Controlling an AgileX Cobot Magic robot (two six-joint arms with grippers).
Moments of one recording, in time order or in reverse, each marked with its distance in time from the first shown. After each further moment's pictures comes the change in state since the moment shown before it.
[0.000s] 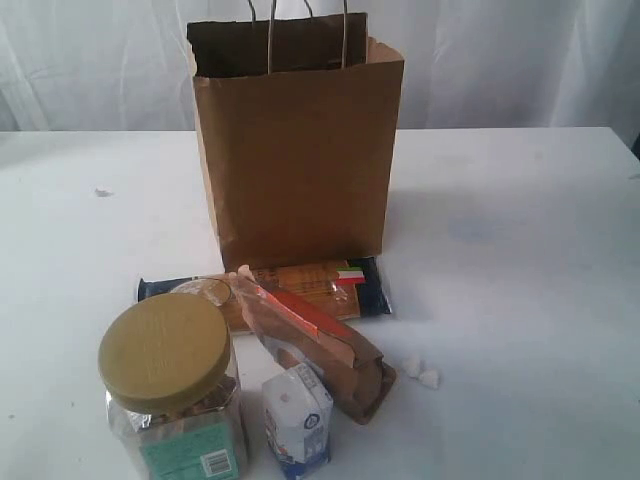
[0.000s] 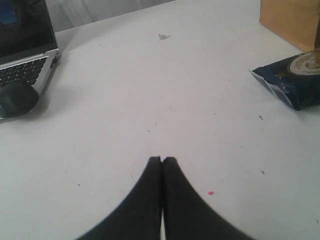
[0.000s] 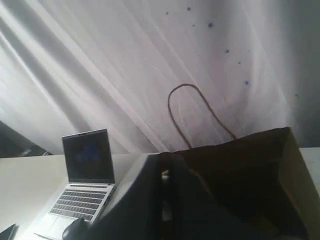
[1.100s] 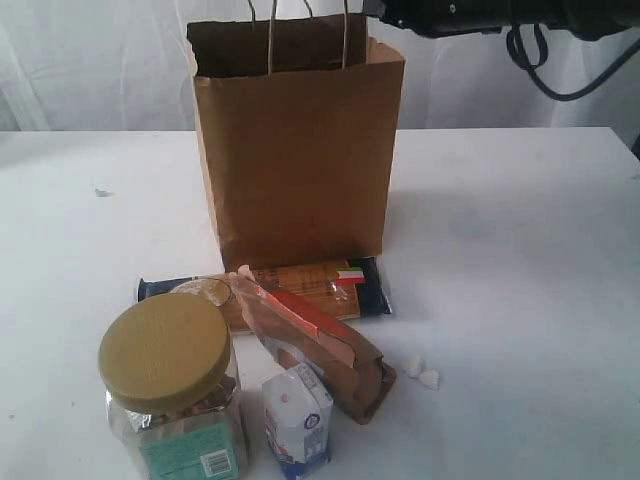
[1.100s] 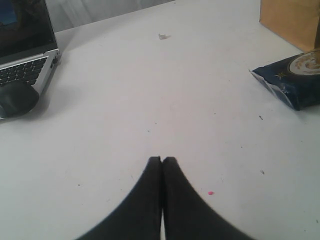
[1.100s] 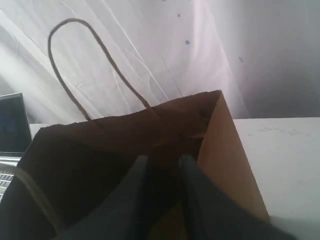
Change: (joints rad) left arm 0.000 0.000 0.000 0.000 0.000 0.000; right arm -0.009 0.279 -0.034 -0.014 -0.099 -0.147
